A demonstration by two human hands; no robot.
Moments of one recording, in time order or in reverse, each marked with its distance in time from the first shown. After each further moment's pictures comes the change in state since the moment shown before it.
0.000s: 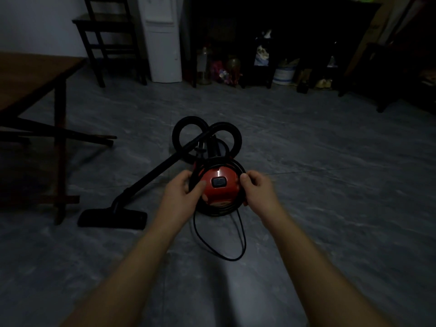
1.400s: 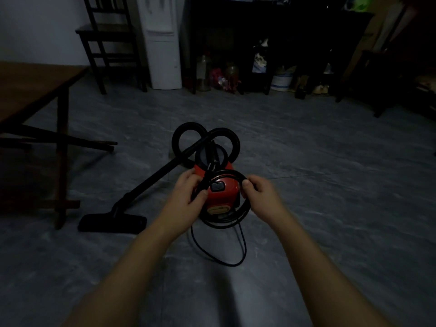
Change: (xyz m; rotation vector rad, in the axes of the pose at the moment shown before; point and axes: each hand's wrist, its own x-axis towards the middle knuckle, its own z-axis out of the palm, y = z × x) left_hand -0.011 0.014 -0.005 0.341 -0.174 0.212; right_hand 0.002 0.010 -0.021 -0.154 -0.079 -0.150
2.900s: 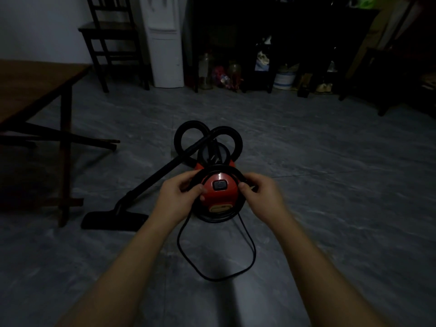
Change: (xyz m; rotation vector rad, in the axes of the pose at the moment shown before) left_hand 0.008 -0.006 -0.008 -0.360 0.150 -0.158; right_hand -0.002 -0.005 0.006 -0.043 0.048 0.003
